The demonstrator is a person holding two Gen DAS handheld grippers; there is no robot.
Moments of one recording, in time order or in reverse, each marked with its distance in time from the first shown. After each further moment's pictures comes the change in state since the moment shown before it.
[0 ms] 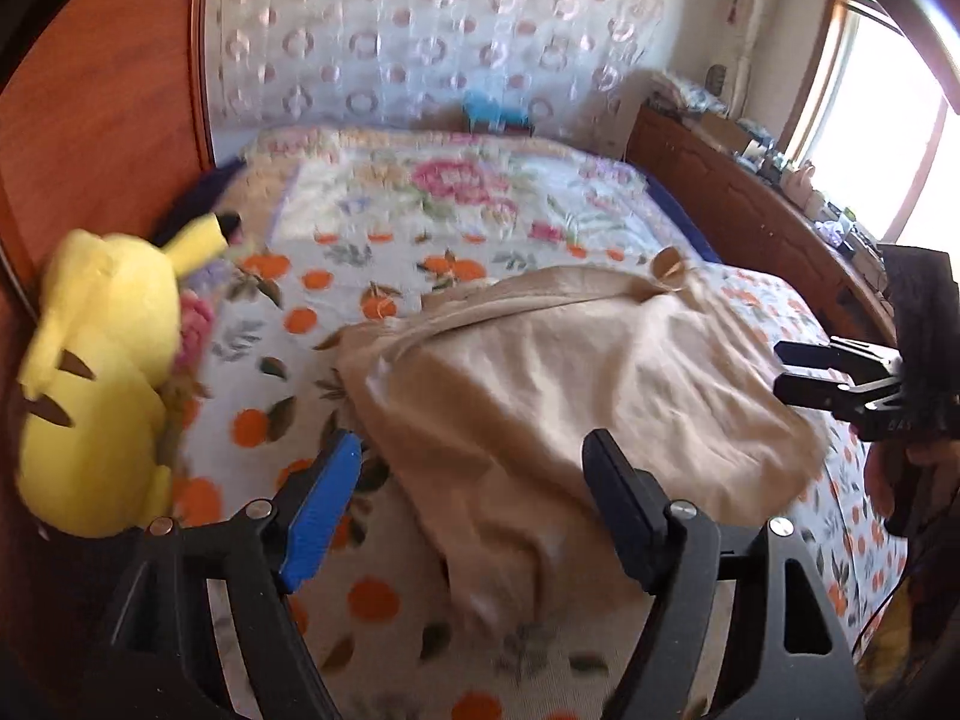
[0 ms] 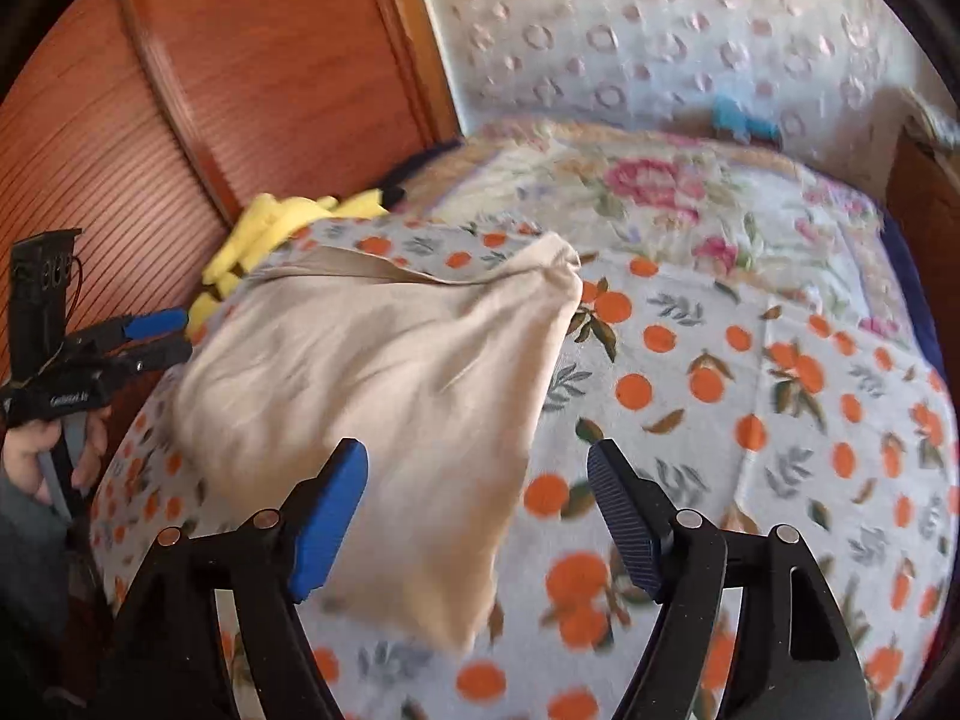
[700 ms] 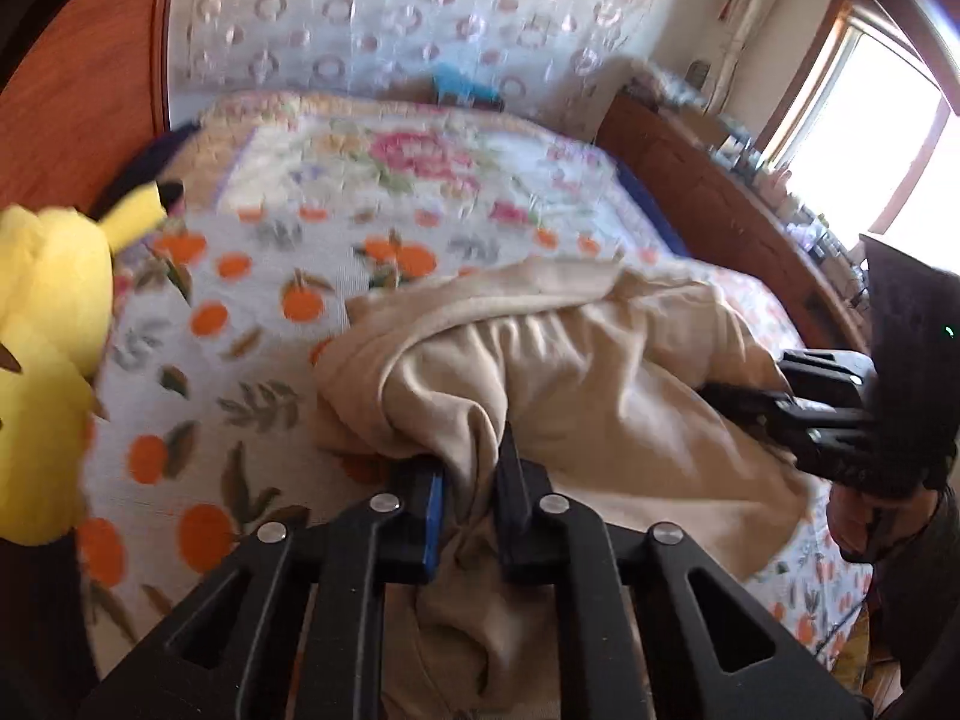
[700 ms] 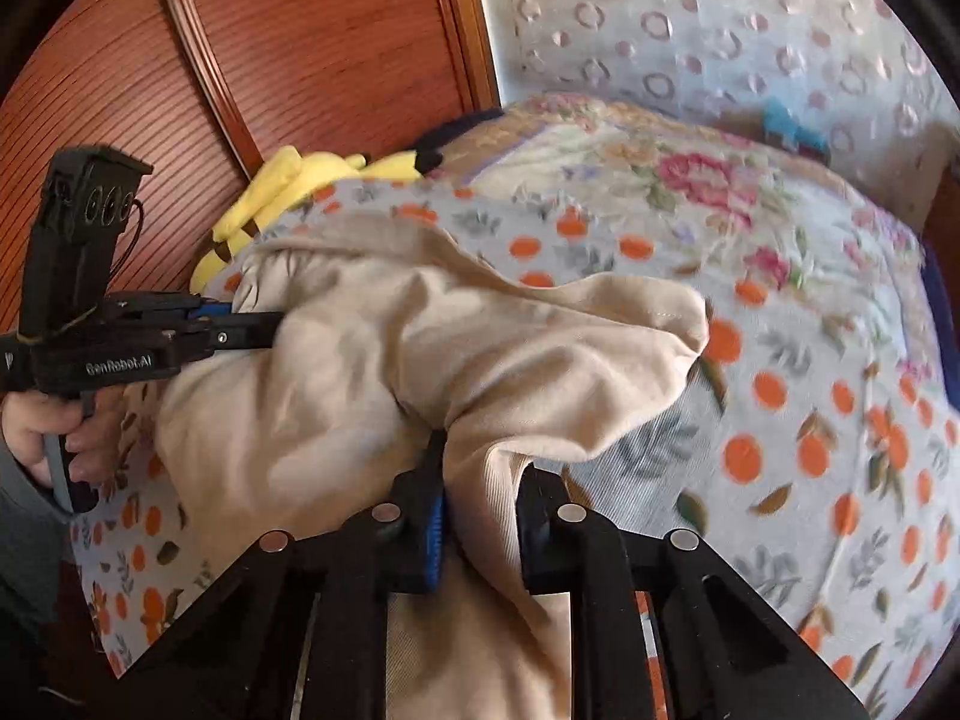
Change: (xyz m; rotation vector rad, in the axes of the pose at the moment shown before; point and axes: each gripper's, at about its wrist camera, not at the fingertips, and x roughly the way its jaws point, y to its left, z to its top) left arm 0.005 -0.011 0.013 -0.032 0.010 -0.125; right arm 0.024 0.035 0.028 -0.172 0.007 0.044
